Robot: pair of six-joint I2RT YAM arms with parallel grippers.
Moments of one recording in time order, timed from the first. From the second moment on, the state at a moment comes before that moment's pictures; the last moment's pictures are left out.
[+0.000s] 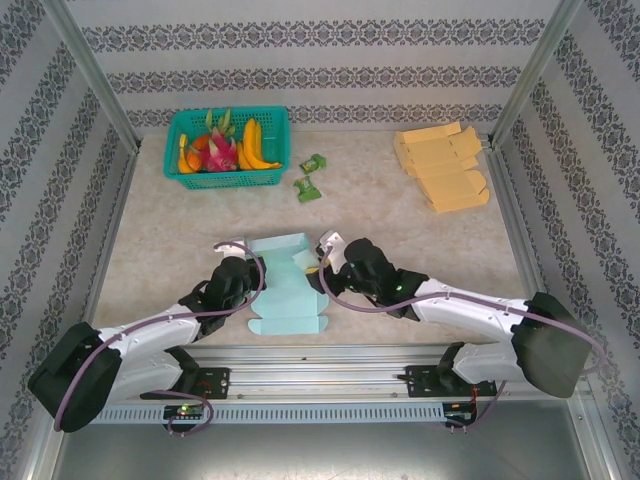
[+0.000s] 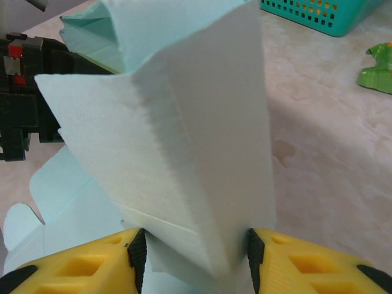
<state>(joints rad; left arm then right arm) -0.62 1.10 0.30 0.26 -0.30 -0.61 0.90 1.28 0.65 0.09 -0.04 0.14</state>
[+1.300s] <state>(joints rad) -0.95 1.22 0.60 -0.31 -0.86 -1.04 1.02 1.59 0.87 0.12 0.67 0.32</state>
